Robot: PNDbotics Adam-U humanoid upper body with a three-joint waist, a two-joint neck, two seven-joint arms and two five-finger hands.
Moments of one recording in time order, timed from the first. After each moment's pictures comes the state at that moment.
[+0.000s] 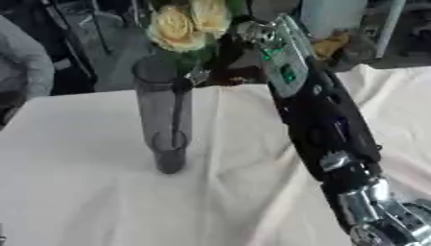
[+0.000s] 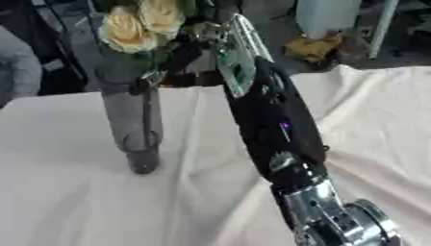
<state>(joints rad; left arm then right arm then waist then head) -0.37 0.13 0.05 -1.99 -0.25 -0.29 0.12 -1.35 -0.09 -0.07 -0.99 0.96 -0.07 0.85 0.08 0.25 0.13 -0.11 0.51</state>
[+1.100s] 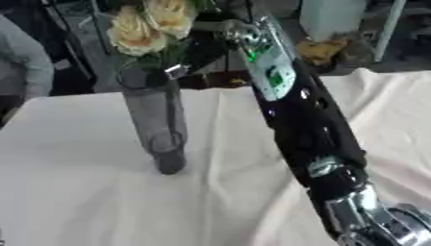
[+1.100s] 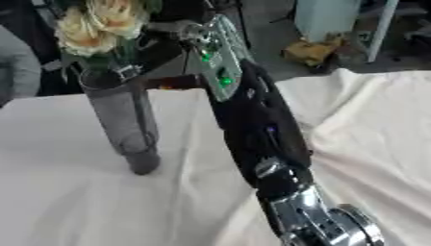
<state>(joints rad) -0.37 0.12 0.05 -1.99 -0.25 -0.29 0.12 -1.36 -0.04 -0.07 -1.02 0.89 -0.05 0.82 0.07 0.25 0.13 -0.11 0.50</state>
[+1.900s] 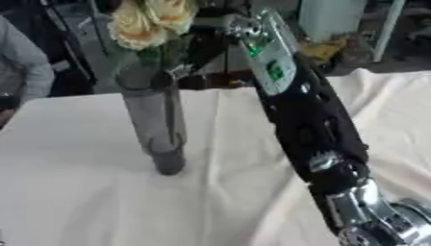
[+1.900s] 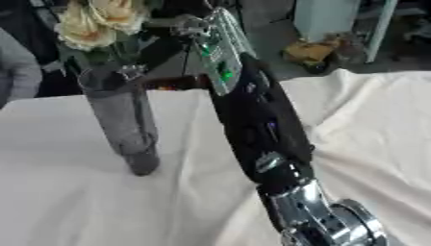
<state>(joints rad) -0.37 0.12 0.05 -1.99 -0.25 -0.29 0.12 -1.39 -0.06 -0.08 -1.01 0.91 -0.04 0.86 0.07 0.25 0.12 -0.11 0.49</state>
